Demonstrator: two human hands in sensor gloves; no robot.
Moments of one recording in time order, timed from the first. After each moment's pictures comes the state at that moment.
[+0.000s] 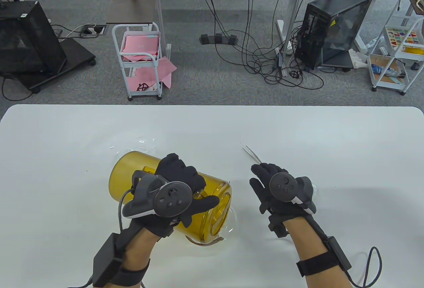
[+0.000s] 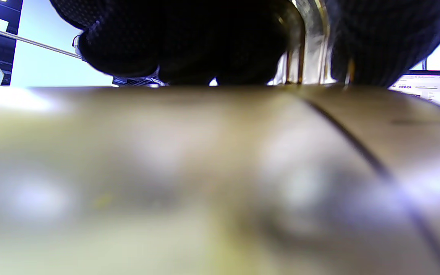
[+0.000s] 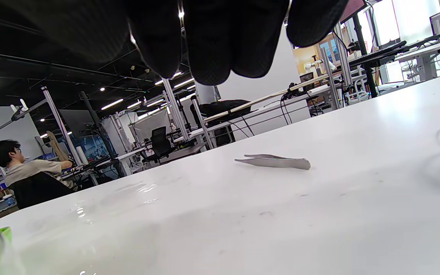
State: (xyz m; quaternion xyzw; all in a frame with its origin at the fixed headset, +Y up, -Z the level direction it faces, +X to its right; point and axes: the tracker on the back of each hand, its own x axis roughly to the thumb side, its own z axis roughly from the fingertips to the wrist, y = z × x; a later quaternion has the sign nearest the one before) left_hand -0.119 -0.541 -0.287 0.11 -0.32 0.09 0.94; right_hand 0.175 -0.713 -0.377 0.13 -0.05 0.97 0.20
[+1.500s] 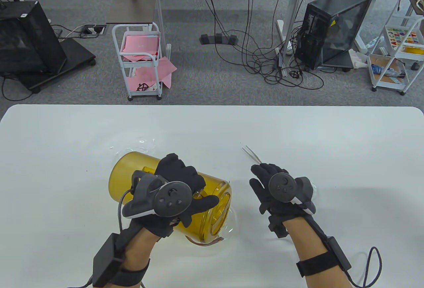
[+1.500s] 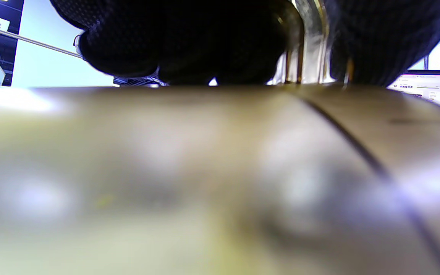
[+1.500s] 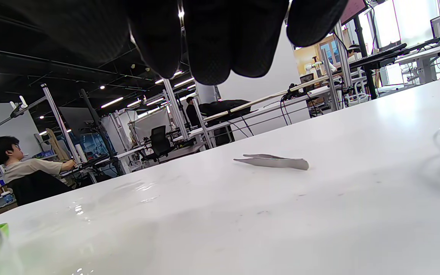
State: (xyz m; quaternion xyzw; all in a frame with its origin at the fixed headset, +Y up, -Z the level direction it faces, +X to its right) left_hand -0.120 -0.541 -0.287 0.11 -0.32 0.09 0.94; right_hand 0.172 -0.711 -0.375 0.13 -0.05 0.97 0.19
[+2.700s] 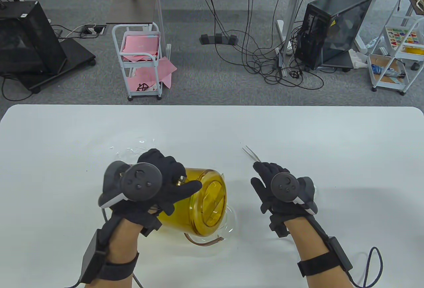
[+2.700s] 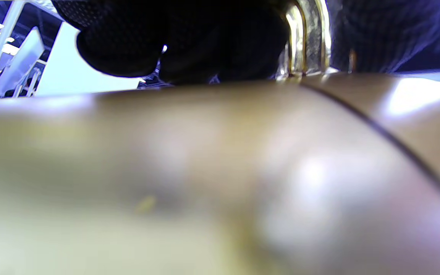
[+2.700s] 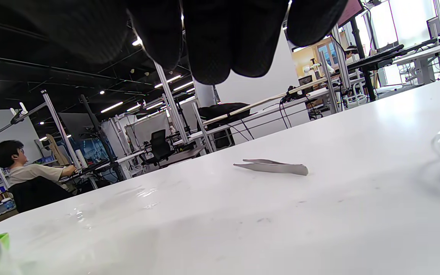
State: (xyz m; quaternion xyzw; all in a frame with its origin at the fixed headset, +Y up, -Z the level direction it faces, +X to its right) left_hand -0.185 -0.533 -0.309 0.10 -0.26 0.23 0.93; right_hand 0.176 -0.708 -0.374 0.12 -0.05 0.97 0.20
